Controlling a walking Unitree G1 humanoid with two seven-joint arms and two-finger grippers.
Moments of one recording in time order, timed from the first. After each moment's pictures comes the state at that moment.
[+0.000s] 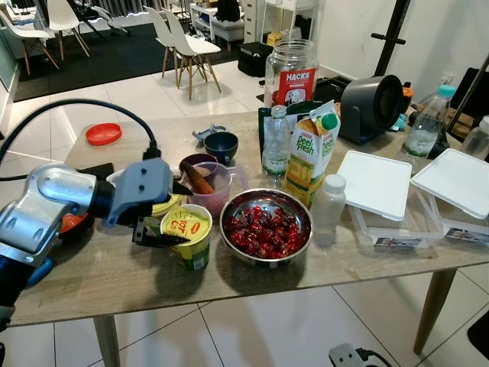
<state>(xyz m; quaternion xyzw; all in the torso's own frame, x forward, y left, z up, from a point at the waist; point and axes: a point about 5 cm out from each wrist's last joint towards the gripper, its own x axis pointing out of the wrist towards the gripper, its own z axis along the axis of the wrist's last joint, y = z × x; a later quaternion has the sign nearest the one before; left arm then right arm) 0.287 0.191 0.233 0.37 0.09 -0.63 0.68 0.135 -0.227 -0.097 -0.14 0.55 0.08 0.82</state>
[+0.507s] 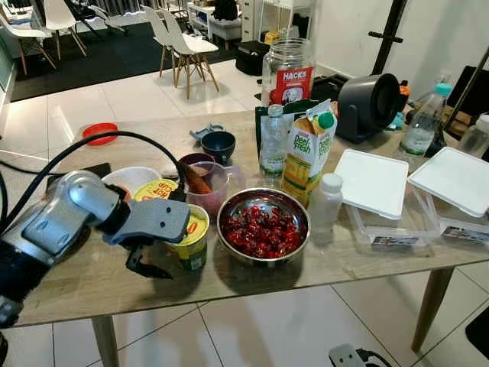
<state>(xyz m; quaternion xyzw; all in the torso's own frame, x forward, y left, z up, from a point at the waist) 0.295 0.187 0.213 0.47 0.19 -0.64 0.58 0.134 -0.226 -0.098 -0.14 0.55 0.08 0.82</state>
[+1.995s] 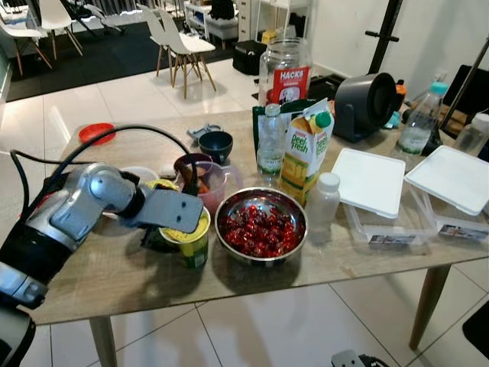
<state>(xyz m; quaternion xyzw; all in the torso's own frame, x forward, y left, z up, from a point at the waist) 0.311 0.166 0.225 0.53 0.11 -0.61 0.59 0.125 -0.227 -0.100 -0.15 0.56 0.08 0.81</state>
